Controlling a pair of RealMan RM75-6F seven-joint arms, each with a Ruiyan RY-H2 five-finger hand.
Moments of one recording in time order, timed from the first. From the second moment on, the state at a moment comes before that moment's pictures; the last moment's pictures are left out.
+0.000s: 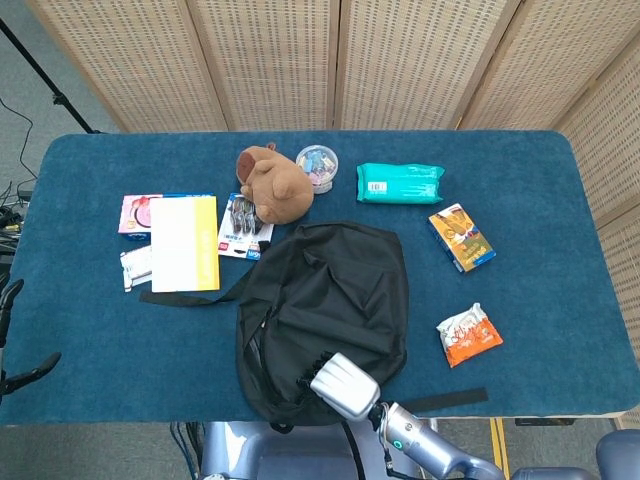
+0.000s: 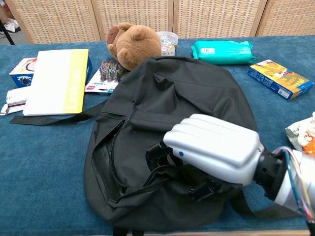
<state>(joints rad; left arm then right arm) 0.02 -1.10 -0.05 -1.73 1.58 1.67 -0.01 0.54 -1.66 -0.01 -1.68 -1.72 0.99 -0.34</state>
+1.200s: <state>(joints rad) 0.02 -1.10 -0.05 -1.73 1.59 1.67 -0.01 0.56 -1.55 -0.02 -1.82 -1.59 0.98 -0.42</state>
